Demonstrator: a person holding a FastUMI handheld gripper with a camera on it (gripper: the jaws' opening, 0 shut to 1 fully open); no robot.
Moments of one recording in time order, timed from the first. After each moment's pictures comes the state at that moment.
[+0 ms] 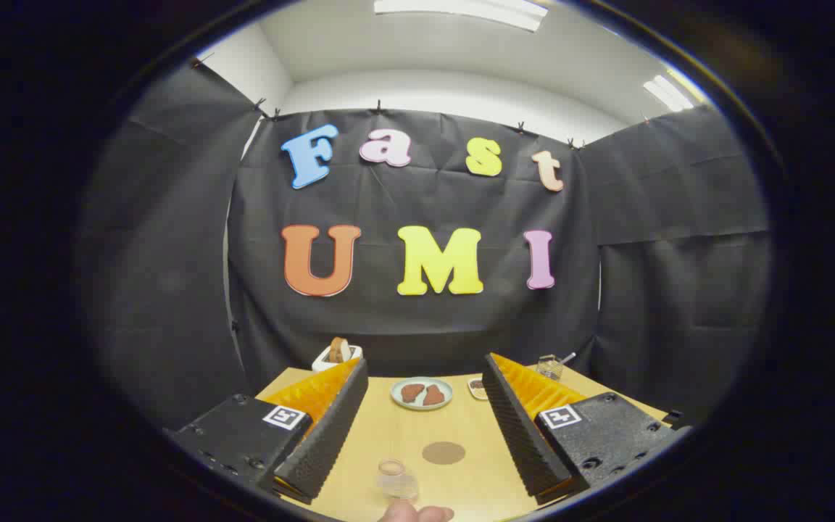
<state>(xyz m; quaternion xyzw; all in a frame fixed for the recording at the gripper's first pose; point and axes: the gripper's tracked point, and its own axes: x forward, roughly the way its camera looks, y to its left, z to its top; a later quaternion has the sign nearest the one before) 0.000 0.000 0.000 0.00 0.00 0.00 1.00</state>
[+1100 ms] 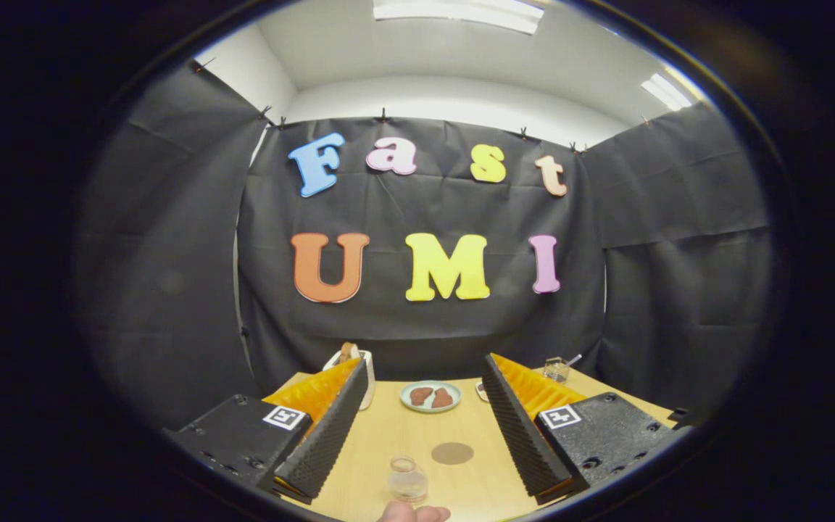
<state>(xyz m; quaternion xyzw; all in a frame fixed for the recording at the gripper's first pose) -0.017 0.013 -0.003 0.00 -0.01 0.02 1.00</state>
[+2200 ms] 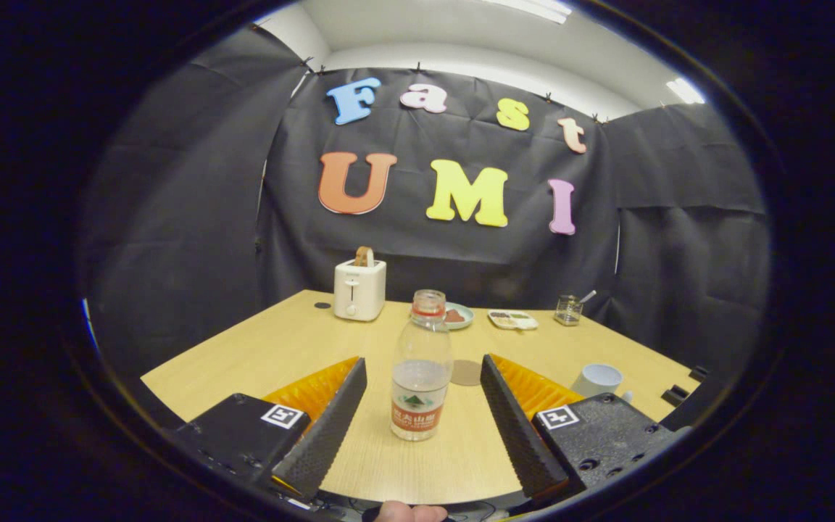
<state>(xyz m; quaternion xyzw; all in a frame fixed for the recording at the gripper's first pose) -0.050 0.031 -0.247 -0.04 0.07 0.04 1.00</state>
